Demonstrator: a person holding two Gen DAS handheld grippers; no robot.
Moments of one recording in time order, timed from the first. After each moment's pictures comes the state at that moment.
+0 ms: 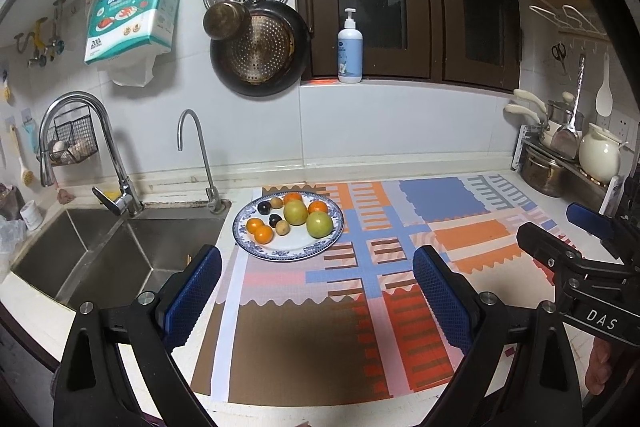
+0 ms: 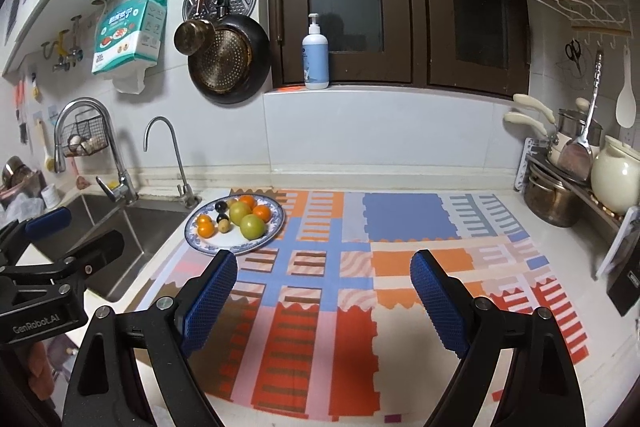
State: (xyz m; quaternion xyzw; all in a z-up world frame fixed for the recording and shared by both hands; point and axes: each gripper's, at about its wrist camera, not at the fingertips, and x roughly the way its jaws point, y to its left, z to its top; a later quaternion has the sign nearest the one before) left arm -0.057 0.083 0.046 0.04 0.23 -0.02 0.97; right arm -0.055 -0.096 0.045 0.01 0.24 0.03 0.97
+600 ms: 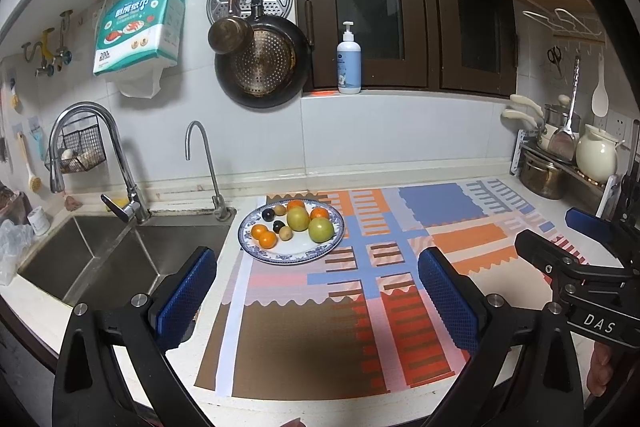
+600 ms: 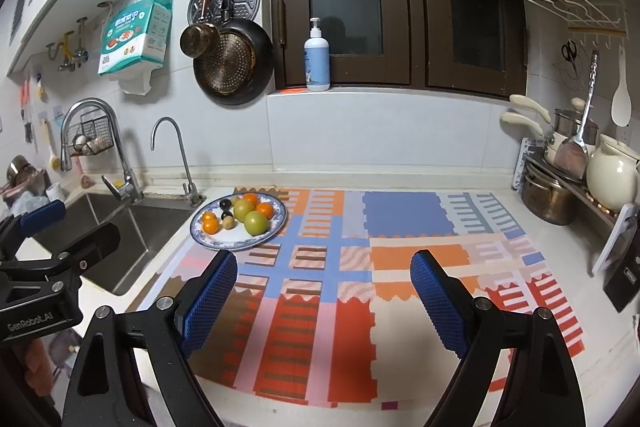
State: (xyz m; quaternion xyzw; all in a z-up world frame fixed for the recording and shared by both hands) left arm -0.079 0.079 0.050 0.05 0.21 -0.02 0.98; right arm -0.073 -0.099 0.047 0.01 0.24 0.04 0.97
